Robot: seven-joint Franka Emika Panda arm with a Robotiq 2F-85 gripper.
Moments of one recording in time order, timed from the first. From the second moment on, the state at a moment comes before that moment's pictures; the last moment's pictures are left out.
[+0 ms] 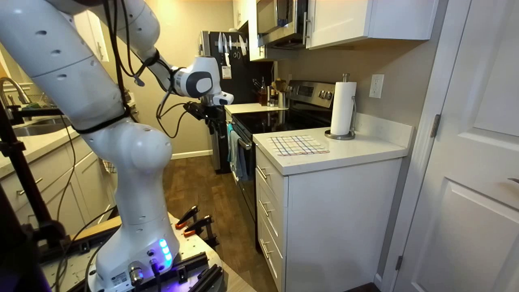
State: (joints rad) arm 0.18 -0.39 0.29 -2.68 0.32 2.53 0.38
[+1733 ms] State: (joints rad) arm -0.13 -0.03 0.43 -2.58 -0.41 2.94 1.17
